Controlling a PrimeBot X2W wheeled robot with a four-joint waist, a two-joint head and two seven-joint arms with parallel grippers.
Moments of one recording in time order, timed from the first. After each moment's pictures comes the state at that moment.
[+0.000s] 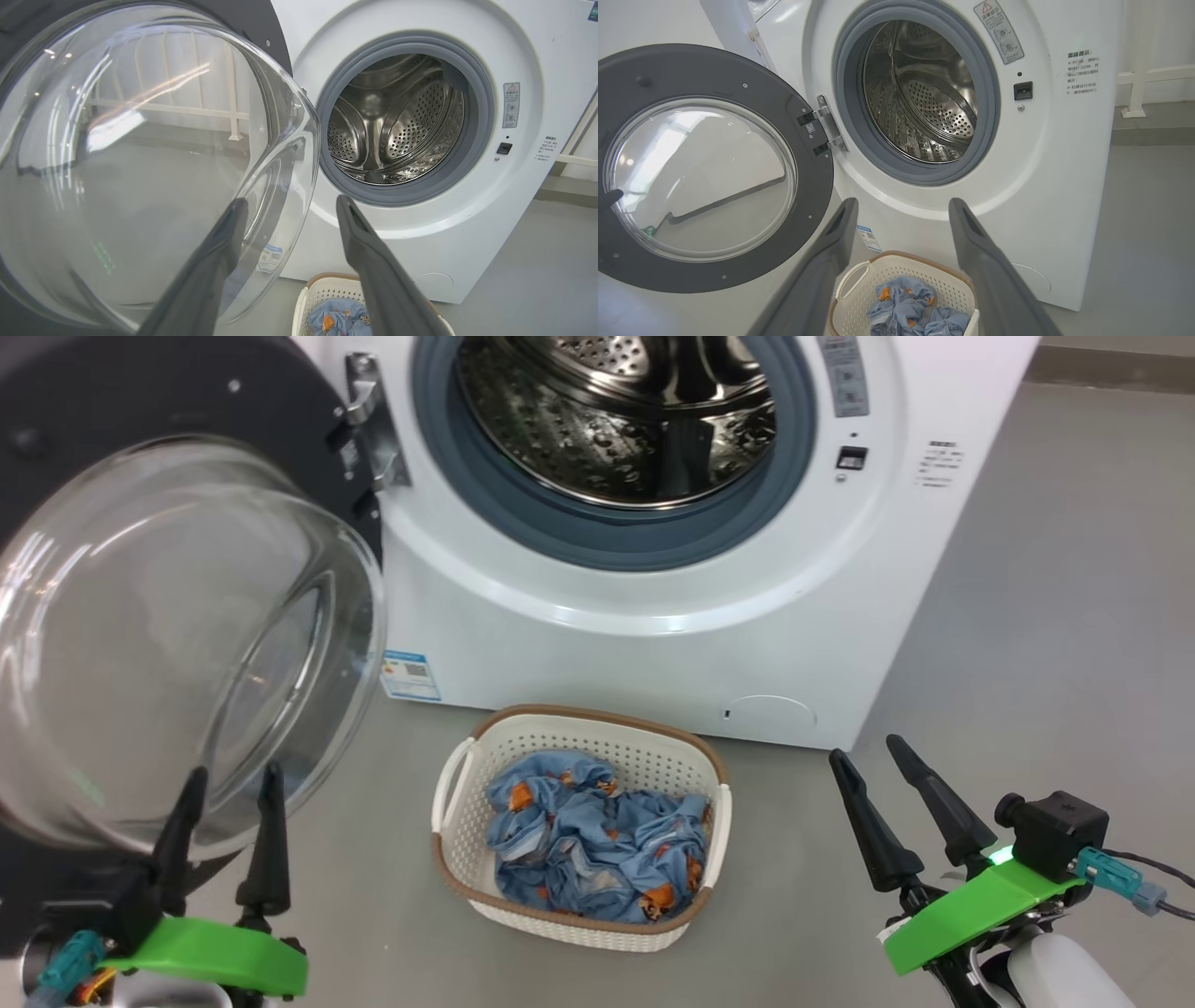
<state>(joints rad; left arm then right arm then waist) -0.15 0.29 -0.23 0.15 -0.50 0.04 -0.21 -0.20 -0.25 0.27 0.25 0.57 0.13 -0.25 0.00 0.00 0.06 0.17</state>
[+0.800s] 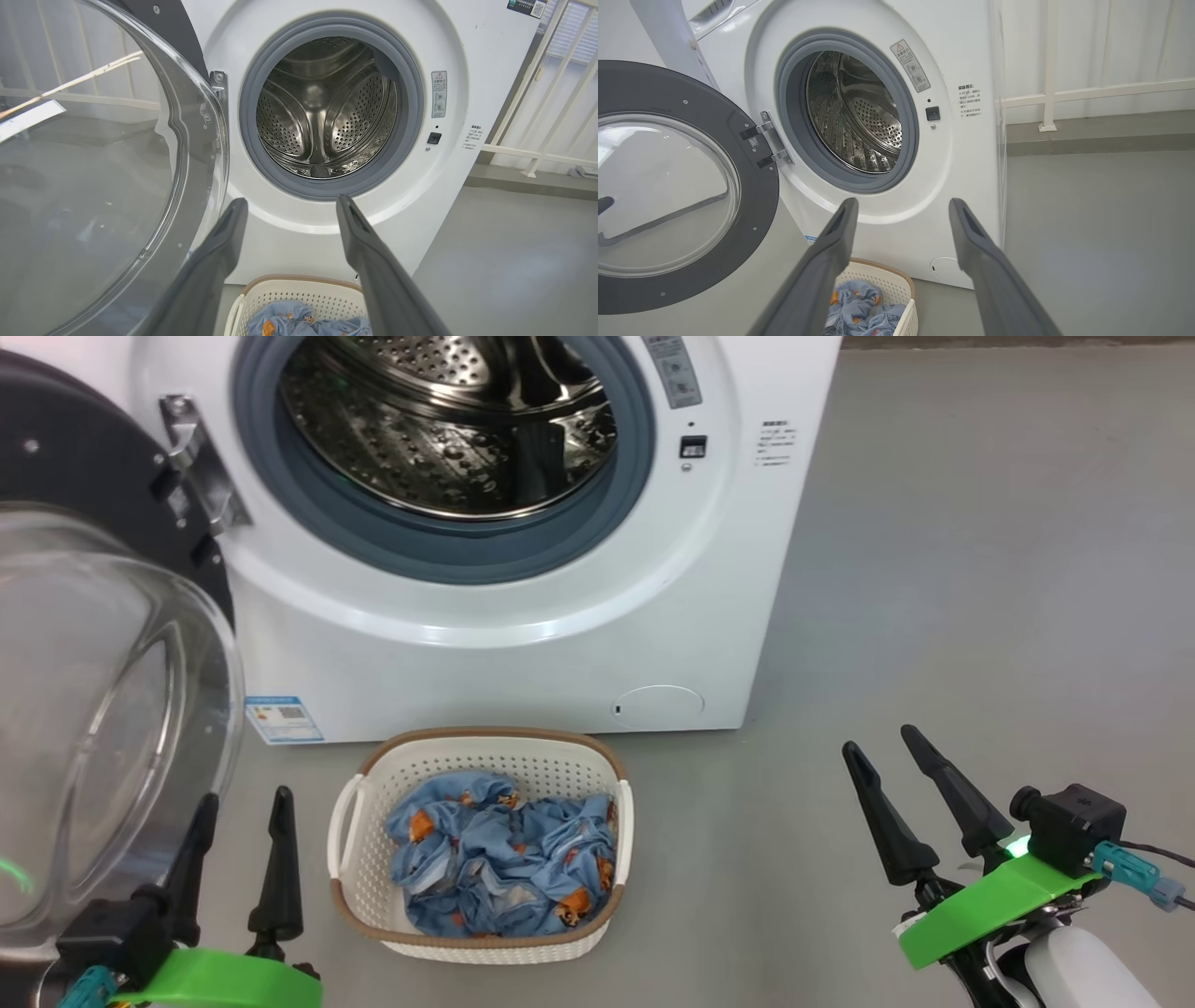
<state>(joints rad) -0.09 0.25 -0.23 0.12 -0.50 0.06 -0.24 -0.20 -0.28 0.27 0.22 0.56 0.13 -0.25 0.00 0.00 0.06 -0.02</state>
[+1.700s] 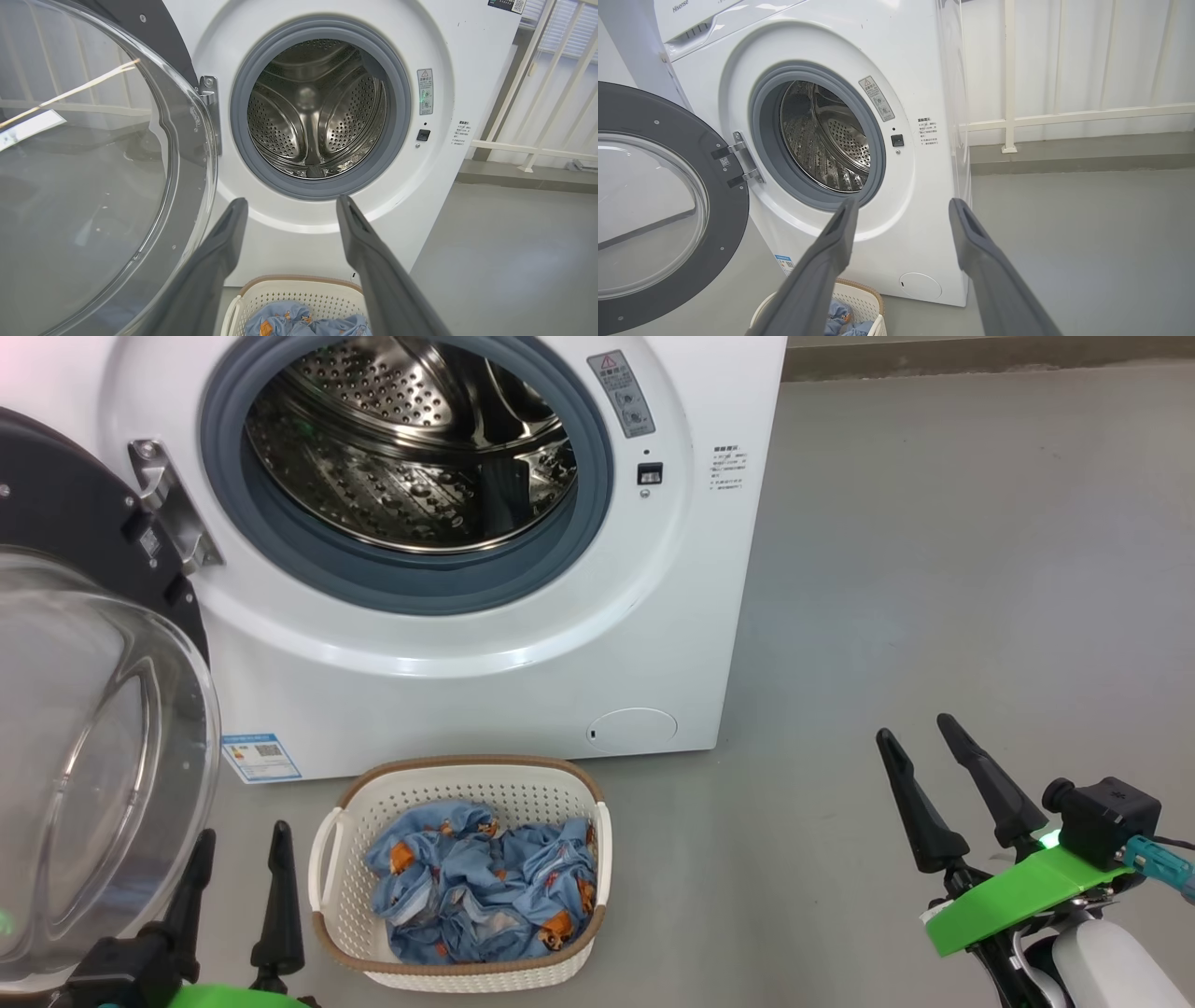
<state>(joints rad) -0.02 0.22 -0.19 0.10 -0.45 0.07 -0.25 -0.20 -0.29 0.21 0.22 0.53 0.13 -0.25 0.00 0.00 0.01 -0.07</state>
